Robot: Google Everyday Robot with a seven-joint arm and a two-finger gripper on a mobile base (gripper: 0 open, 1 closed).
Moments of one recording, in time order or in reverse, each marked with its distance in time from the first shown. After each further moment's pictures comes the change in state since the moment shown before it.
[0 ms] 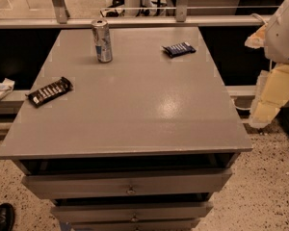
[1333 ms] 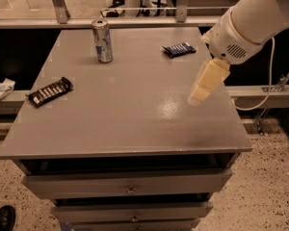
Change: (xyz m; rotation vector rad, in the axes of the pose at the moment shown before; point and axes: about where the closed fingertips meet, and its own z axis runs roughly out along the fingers) arm -0.083 -0.057 0.069 0.044 -0.241 0.057
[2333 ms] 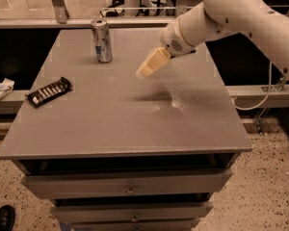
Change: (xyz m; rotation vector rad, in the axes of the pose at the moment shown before) arm -0.100 -0.086 0.128 -0.025 -0.355 0.122
